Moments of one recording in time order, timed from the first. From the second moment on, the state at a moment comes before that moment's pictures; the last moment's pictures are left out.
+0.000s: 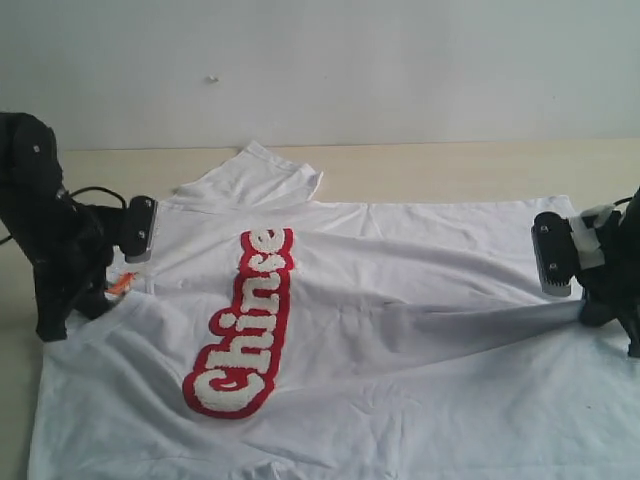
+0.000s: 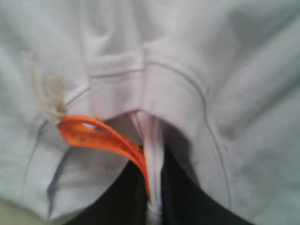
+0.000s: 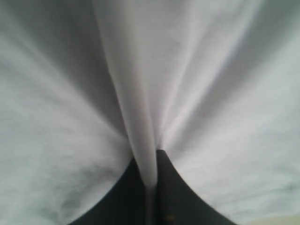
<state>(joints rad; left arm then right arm) -0.21 2.01 -1.22 -0.05 0.76 1.31 -0.16 1.90 -1.01 -0.02 0.63 -1.38</state>
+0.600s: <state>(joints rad) -0.13 1.56 -1.25 0.03 0.78 1.24 -0.16 1.56 -1.22 0.03 0.87 -1.36</state>
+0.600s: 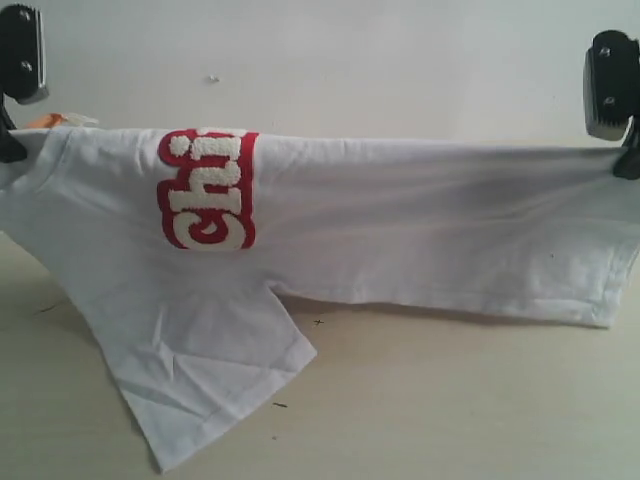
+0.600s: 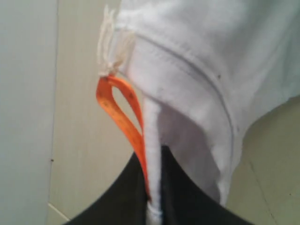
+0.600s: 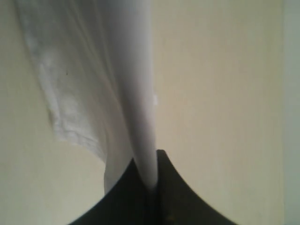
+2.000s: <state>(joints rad) -0.17 0.82 -1.33 -0.19 1.23 0.96 -0.09 0.86 -1.25 0.31 1.22 -1.15</state>
